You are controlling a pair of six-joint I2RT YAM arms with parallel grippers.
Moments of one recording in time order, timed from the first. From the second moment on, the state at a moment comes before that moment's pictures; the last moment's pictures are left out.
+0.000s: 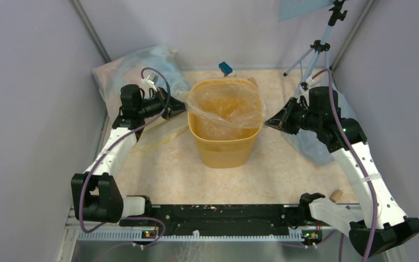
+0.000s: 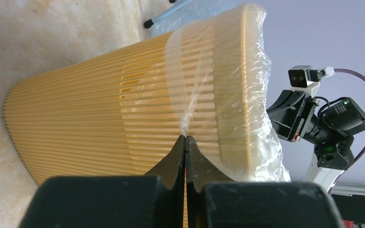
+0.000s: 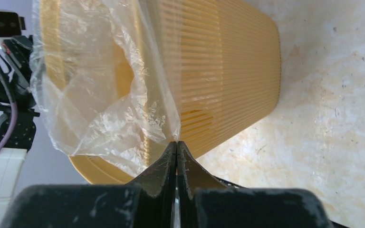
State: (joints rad) left arm -0.06 1.30 0.96 0.05 0.92 -0.98; right arm 0.32 1.02 1.26 -0.84 -0.32 0.79
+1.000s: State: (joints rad) left arm -0.12 1.30 0.90 0.13 0.88 -0.98; right arm 0.31 1.02 1.12 -0.78 -0.49 0.76
